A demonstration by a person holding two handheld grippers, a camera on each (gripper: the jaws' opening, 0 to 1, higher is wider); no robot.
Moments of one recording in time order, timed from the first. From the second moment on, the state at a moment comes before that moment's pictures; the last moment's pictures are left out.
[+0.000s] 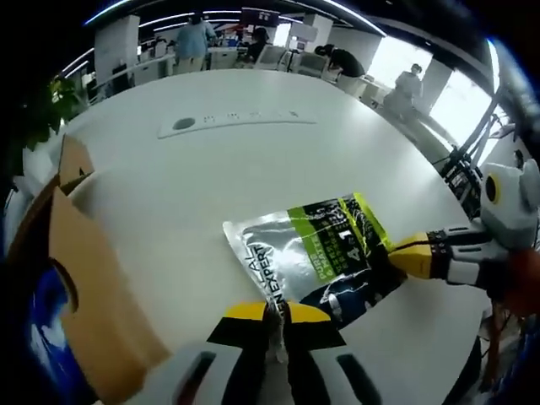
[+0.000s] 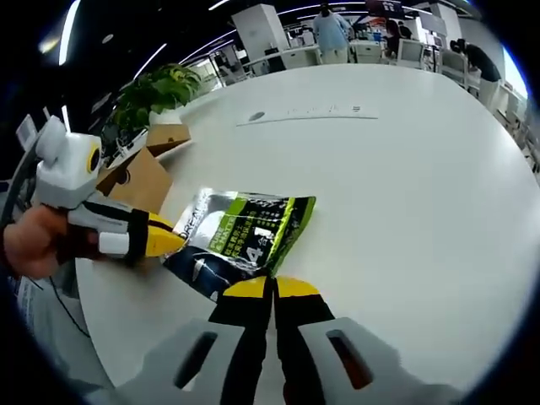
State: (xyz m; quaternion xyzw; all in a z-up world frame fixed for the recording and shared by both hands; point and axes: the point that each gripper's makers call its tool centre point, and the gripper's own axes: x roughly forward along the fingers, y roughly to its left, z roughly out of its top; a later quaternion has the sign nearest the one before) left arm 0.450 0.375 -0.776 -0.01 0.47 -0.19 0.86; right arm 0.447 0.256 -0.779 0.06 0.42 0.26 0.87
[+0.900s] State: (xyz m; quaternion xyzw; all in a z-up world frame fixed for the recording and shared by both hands) left arm 0.429 0.376 -0.771 0.00 0.47 -0.18 0.87; right arm 0.441 0.249 -0.778 0.02 0.42 0.26 0.87
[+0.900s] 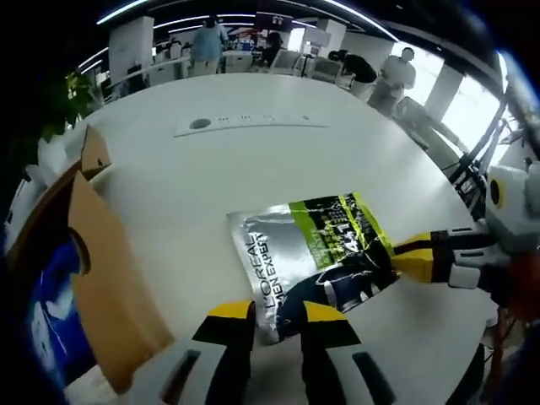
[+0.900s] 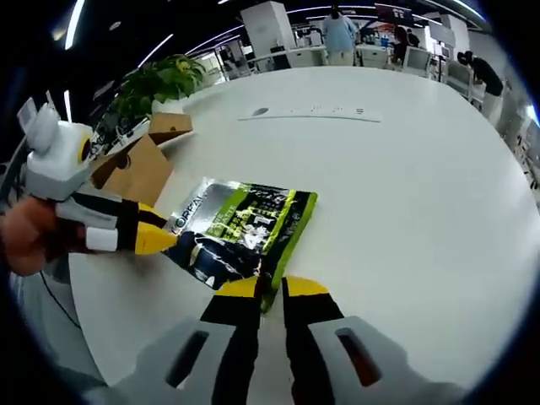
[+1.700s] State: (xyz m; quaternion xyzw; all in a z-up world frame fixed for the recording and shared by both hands) left arm 0.416 0.382 -0.714 0.05 0.40 -0.23 0.89; right arm 0.415 0.254 -0.740 -0.01 0.40 0.26 0.88
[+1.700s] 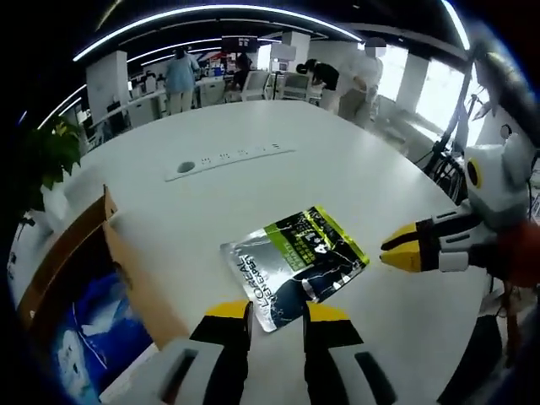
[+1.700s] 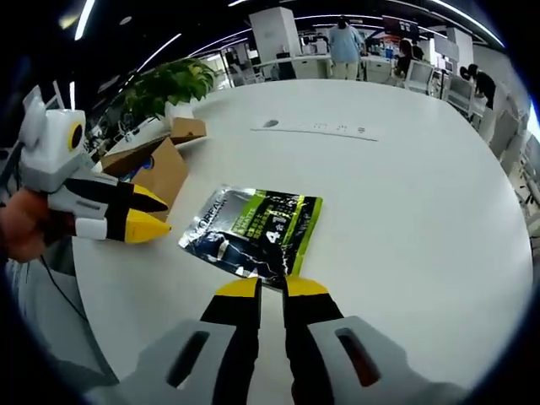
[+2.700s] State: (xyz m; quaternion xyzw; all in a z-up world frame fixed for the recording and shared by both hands) left arm 0.384 0.582 -0.681 0.06 0.35 -0.12 0.93; right arm 0.410 0.423 -0.702 -0.04 0.36 0.36 0.86
